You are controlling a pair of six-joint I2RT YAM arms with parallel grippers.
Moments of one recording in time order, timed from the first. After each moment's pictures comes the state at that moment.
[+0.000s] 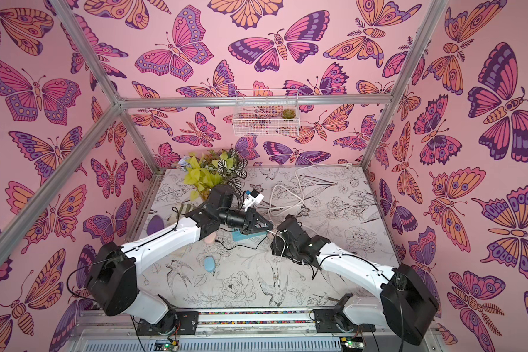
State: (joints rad) left arm -0.65 1.55 1.11 -0.03 1.00 -0.95; right arm 0.76 1.27 0.70 -0.32 0.01 0.85
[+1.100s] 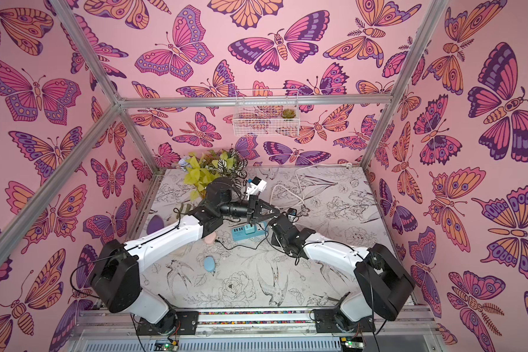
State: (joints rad) left arm -0.66 1.57 1.15 0.26 1.00 -1.17; right arm 0.76 1.47 0.83 -0.35 0.28 0.88
